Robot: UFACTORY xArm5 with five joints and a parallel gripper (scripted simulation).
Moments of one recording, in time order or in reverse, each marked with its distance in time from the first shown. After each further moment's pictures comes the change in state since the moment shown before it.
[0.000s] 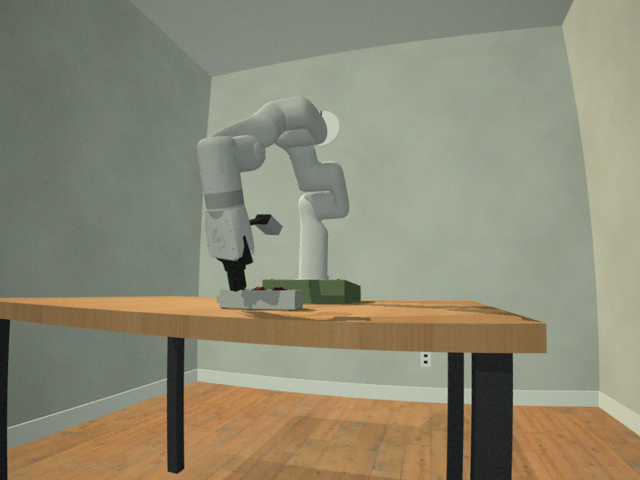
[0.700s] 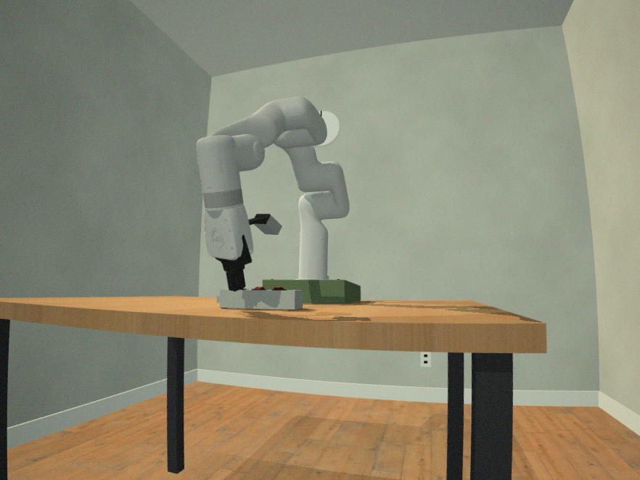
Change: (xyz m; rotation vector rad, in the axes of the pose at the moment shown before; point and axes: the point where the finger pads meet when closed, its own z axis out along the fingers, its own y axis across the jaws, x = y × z) arm -0.003 0.001 -0.002 -0.001 -0.002 0.001
